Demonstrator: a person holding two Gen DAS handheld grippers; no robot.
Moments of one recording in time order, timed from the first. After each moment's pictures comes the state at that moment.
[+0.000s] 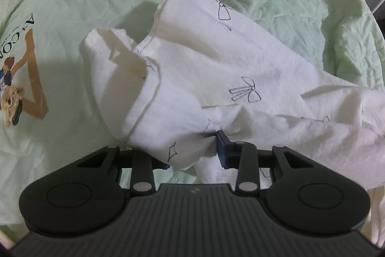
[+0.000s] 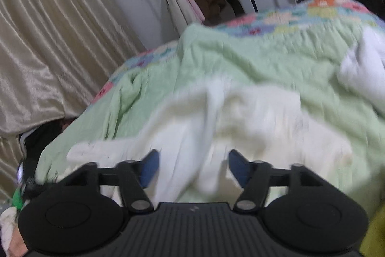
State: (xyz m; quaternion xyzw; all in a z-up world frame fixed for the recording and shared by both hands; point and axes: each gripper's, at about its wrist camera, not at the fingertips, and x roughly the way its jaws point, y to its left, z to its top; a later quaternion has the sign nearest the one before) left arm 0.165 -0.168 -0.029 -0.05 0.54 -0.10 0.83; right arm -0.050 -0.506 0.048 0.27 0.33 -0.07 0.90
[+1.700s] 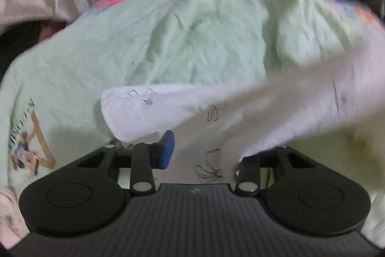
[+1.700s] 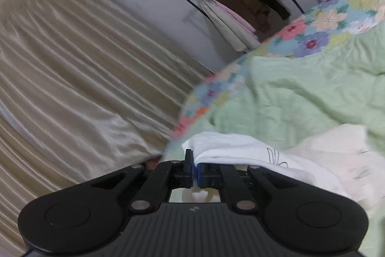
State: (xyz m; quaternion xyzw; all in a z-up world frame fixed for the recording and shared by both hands) left arm 0.118 -0.240 0.049 0.06 0.45 -0.14 0.88; right arm -0.007 -0.582 0.156 0.38 0.30 0.05 0.88
